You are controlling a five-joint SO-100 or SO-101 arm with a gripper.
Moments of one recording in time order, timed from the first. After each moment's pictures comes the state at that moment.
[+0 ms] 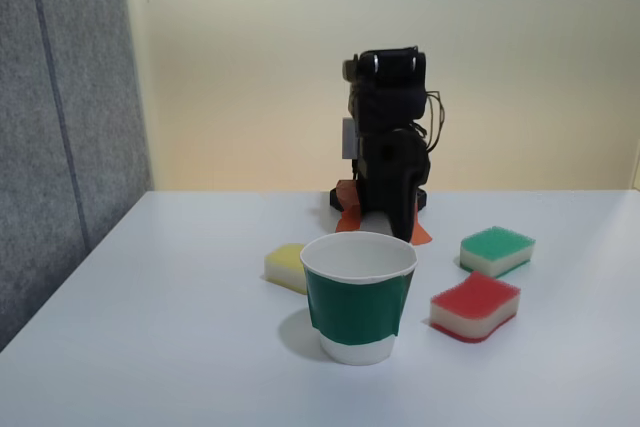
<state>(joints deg) 1.1 179.8 170.9 75.9 9.8</state>
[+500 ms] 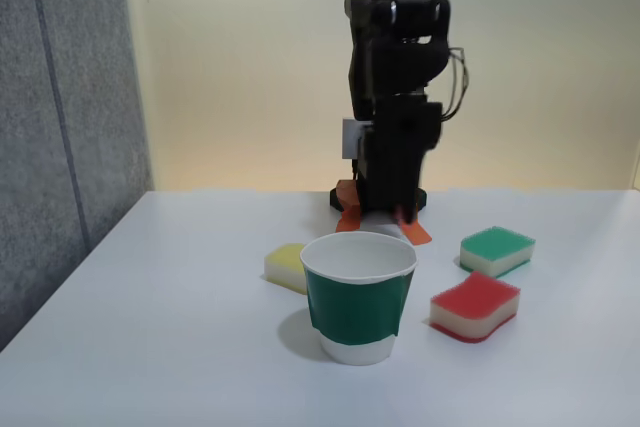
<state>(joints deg) -2.5 140.8 137.6 73.4 3.2</state>
